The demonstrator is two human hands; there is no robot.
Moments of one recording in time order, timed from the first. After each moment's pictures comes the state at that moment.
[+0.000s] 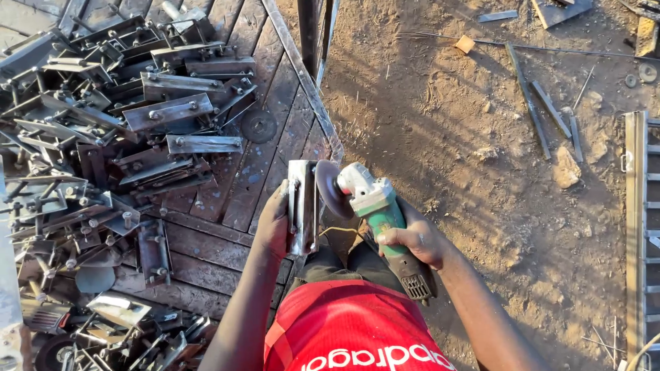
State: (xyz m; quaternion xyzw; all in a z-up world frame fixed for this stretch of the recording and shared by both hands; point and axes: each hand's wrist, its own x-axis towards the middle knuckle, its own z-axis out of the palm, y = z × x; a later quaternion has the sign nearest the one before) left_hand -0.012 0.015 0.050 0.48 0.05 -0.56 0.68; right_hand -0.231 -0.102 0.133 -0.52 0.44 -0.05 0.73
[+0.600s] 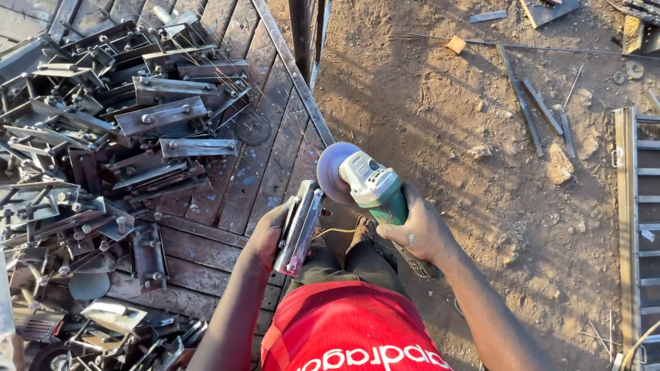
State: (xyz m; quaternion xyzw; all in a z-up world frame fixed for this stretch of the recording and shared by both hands) left_hand -0.003 0.025 0.111 0.48 0.14 -0.68 0.54; right_hand -0.232 -0.114 0.143 -0.67 0.57 0.07 0.47
